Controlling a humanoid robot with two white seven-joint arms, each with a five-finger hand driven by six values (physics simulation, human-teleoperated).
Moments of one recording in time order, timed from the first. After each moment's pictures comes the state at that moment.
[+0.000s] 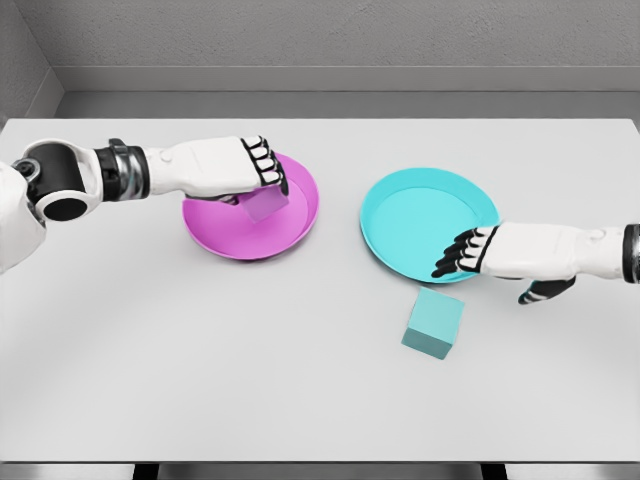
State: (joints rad) left arm -0.90 0.63 -0.91 -1.33 -0.65 -0.61 -0.34; right arm -0.53 -1.05 0.67 -1.71 0.23 -0.61 0.61
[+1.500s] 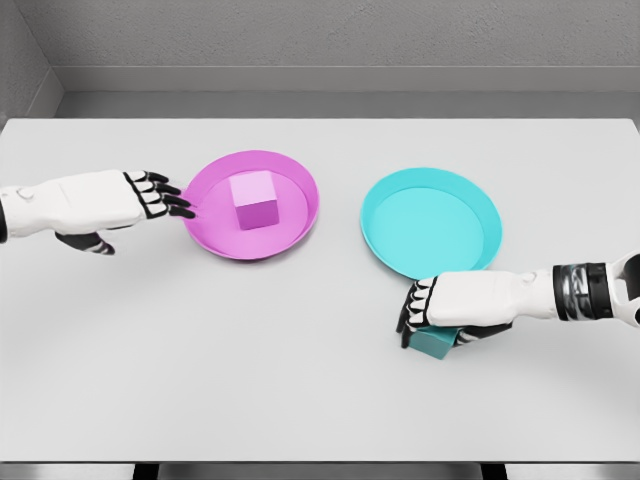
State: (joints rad) left arm -0.69 1.08 -0.81 -1.58 -0.41 -0.61 -0.33; right arm -0.54 -0.95 0.82 -1.73 0.23 -0.61 0.61
